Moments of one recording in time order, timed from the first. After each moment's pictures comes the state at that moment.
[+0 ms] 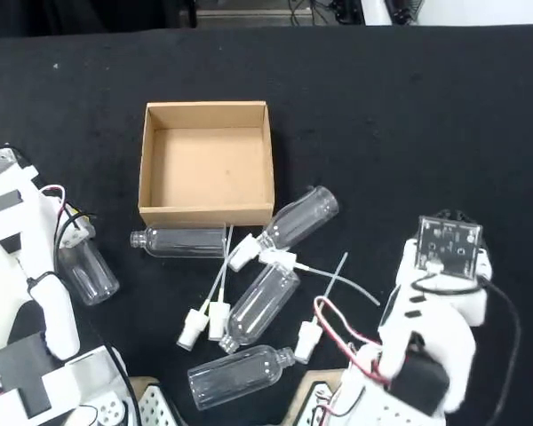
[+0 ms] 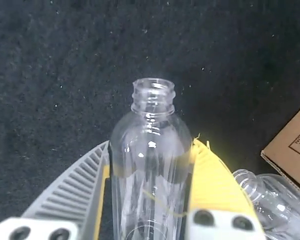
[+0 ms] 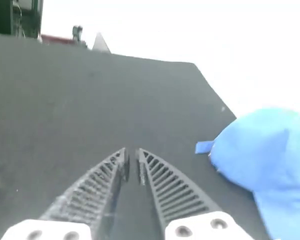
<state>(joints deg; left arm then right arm) -31.0 -14.5 37.4 60.9 8.9 29.5 -103.1 72.8 54.3 22.5</state>
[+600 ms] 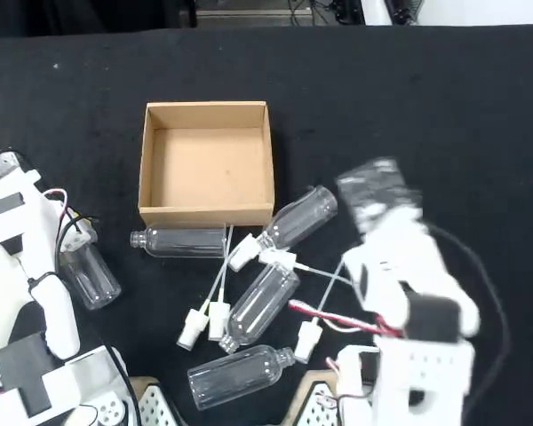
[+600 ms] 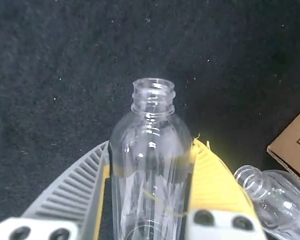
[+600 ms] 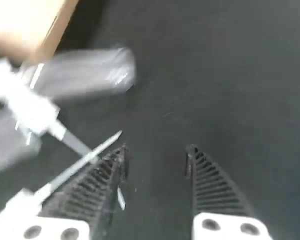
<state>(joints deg) -31.0 -14.5 38.7 60.9 8.9 4.0 -66.9 54.5 77.6 33.6</state>
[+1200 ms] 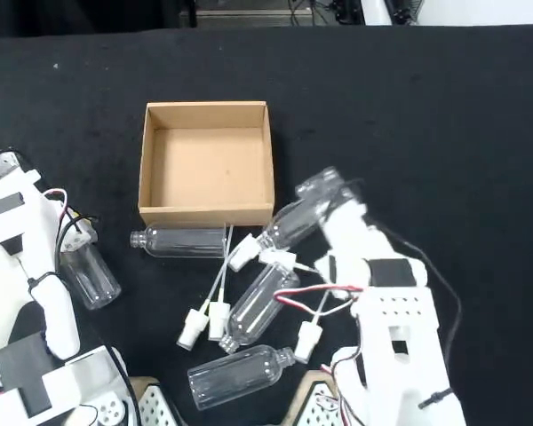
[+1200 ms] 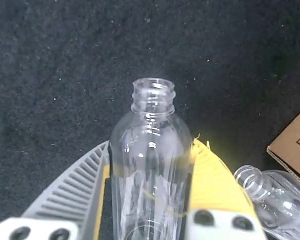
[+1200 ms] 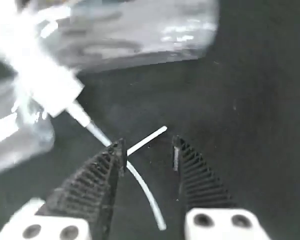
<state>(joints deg) -31.0 -14.5 38.7 60.9 8.9 0.0 -49.7 69.1 56.1 23.5</state>
